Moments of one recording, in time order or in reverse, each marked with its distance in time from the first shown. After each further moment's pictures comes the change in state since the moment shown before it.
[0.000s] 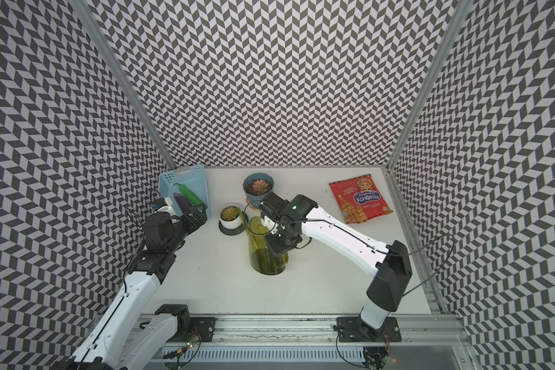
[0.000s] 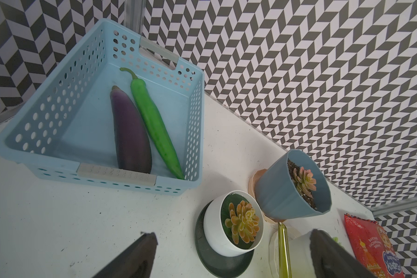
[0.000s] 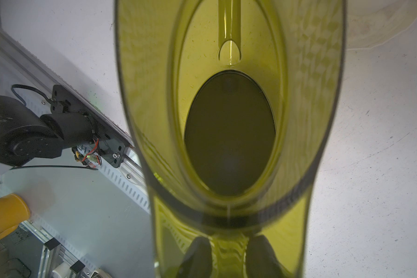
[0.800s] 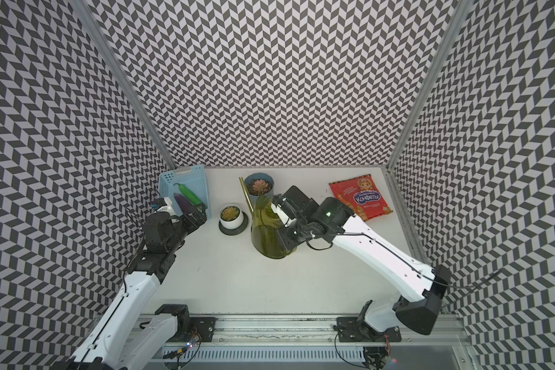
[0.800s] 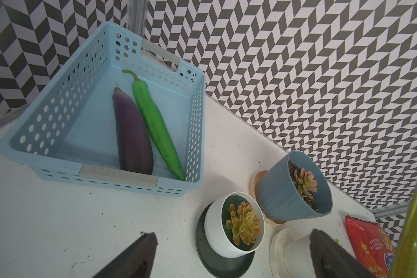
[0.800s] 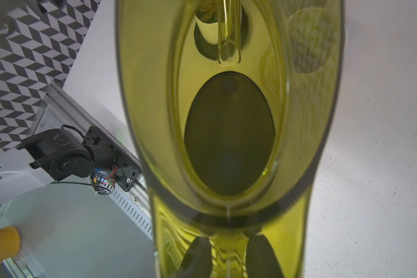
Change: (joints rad) left arm 0.000 0.000 0.002 -0.001 -0.008 0.000; right arm -0.007 -0.250 -0.018 0.054 0.172 0.022
